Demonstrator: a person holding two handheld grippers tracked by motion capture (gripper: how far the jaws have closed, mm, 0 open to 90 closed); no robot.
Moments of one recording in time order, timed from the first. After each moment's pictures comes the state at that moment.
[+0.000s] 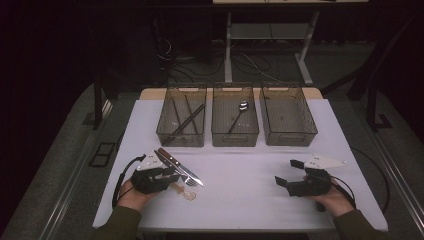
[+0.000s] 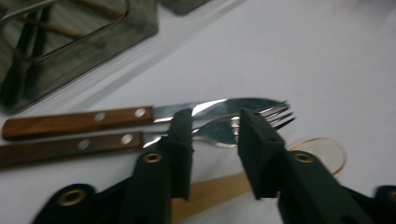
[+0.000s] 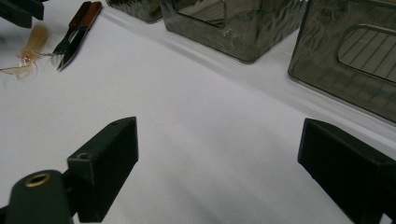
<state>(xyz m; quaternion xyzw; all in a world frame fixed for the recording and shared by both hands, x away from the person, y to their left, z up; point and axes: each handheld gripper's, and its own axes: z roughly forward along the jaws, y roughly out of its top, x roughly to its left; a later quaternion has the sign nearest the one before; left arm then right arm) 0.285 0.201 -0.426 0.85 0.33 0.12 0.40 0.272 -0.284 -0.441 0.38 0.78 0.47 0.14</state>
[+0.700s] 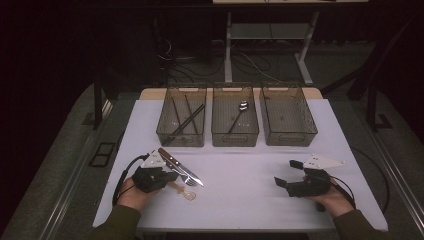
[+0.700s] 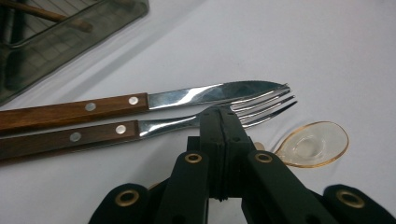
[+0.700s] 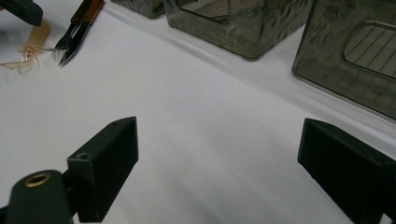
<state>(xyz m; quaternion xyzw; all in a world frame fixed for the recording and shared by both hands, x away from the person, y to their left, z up) 0.290 0.194 -0.426 0.88 0.30 0.10 0.36 0.272 -0.283 -0.442 0.38 0.79 0.47 0.14</state>
